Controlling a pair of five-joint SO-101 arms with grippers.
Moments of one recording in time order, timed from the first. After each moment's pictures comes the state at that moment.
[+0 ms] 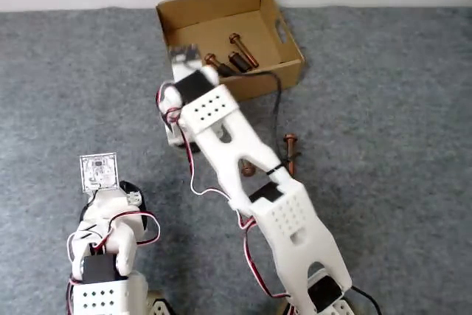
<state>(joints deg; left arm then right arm) -10.5 -93.1 97.1 52.5 8.7 -39.9 44.4 -58.8 100.3 -24.2</state>
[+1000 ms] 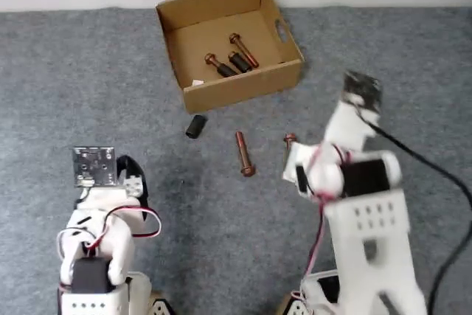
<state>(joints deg) -4.1 -93.0 79.2 57.4 8.7 -12.3 -45.7 30.4 86.6 -28.4</state>
